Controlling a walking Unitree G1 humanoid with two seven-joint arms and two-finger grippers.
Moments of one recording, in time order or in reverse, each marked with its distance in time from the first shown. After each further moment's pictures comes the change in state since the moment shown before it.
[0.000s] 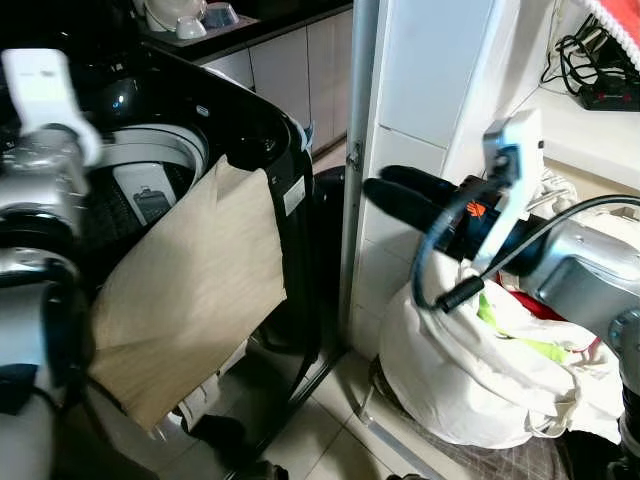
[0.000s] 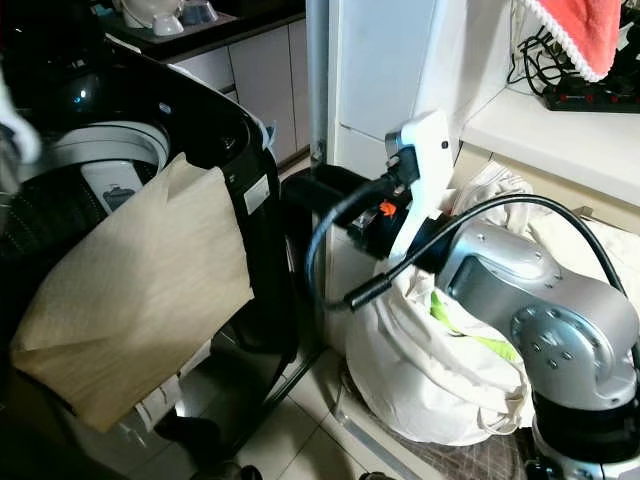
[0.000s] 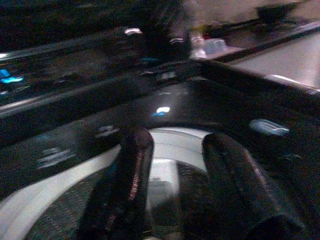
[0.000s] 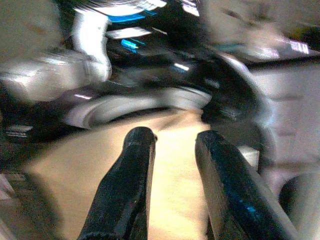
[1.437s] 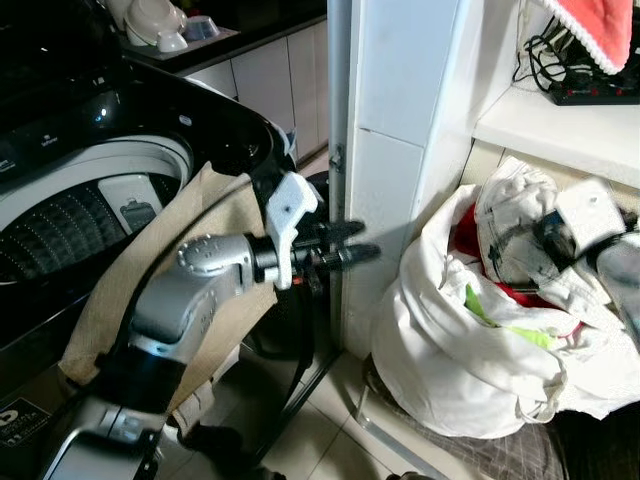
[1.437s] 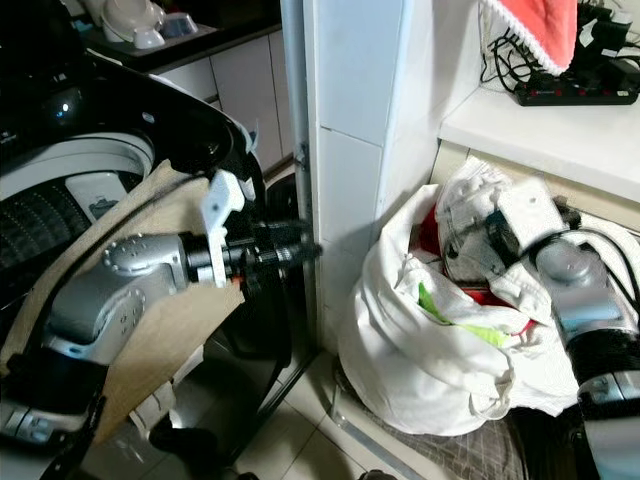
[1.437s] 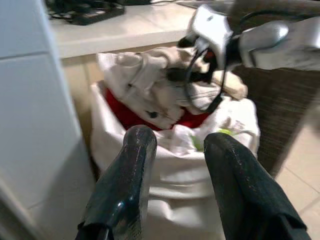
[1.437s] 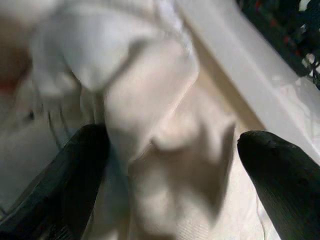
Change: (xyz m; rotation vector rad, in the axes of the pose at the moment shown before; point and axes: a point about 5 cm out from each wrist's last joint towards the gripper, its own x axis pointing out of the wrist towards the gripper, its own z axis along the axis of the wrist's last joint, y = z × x) left arm -0.125 -0.183 -0.048 -0.047 0.062 -1.336; right arm -0.072 -0.189 -0.103 -0.600 0.617 -0.820
